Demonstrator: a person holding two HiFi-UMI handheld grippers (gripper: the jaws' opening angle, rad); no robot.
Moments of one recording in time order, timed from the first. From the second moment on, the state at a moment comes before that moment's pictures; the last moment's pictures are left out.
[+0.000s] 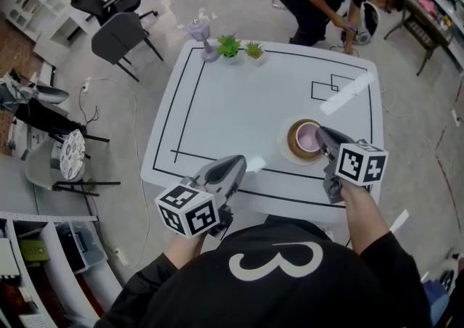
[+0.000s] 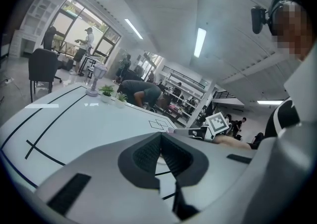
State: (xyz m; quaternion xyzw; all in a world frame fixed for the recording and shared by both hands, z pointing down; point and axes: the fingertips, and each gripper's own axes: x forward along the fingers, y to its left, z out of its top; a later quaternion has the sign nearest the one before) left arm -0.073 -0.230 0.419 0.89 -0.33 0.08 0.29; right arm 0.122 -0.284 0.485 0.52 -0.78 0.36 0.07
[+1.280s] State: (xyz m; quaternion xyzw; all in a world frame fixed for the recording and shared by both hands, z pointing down) left arm -0.171 -0.219 0.428 0.84 -0.44 0.04 0.32; right arm -0.032 -0.309 0.499 0.38 -0.85 0.35 0.14
